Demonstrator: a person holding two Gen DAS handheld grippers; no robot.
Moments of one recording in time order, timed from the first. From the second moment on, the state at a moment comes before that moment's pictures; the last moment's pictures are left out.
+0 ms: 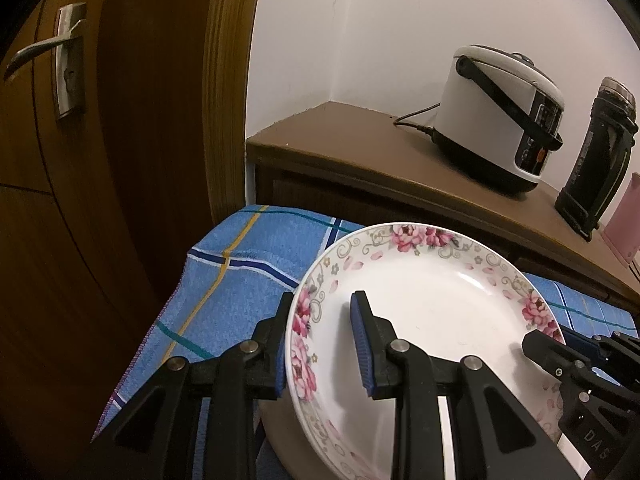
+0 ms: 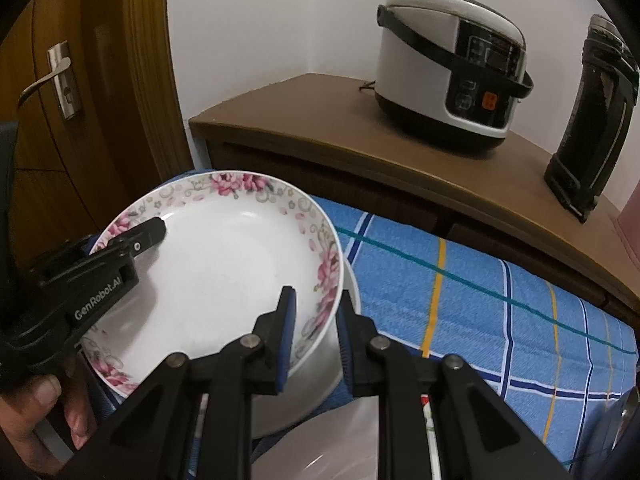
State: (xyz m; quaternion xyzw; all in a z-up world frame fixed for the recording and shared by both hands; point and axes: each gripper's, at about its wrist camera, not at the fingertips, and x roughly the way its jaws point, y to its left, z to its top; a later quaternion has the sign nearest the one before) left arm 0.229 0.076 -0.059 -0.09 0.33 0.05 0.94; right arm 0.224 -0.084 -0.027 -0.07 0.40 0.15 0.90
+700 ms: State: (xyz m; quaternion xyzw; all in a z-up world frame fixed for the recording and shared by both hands) left arm 0.238 0.078 -0.065 -0.10 0.36 0.03 0.93; right arm 0.231 -0.081 -0.031 -0.09 0.41 0.14 0.90
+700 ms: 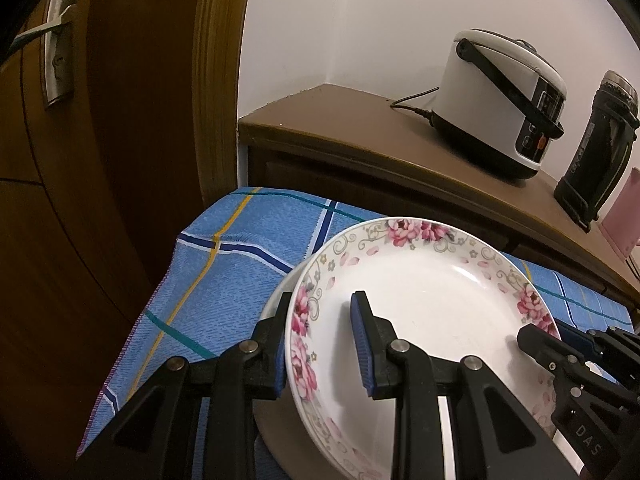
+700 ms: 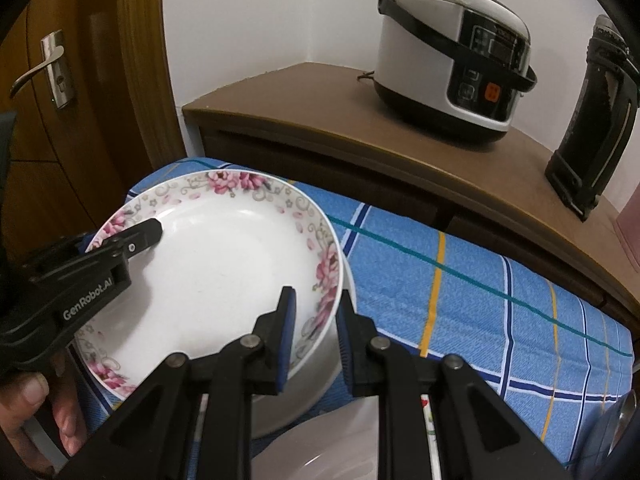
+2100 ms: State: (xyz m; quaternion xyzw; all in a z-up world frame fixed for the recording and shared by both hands) left arm 0.243 0.079 -0.074 -0.10 0.40 0.02 0.91; right arm 0.243 -0.071 -0.042 -0.11 0.44 0.14 0.88
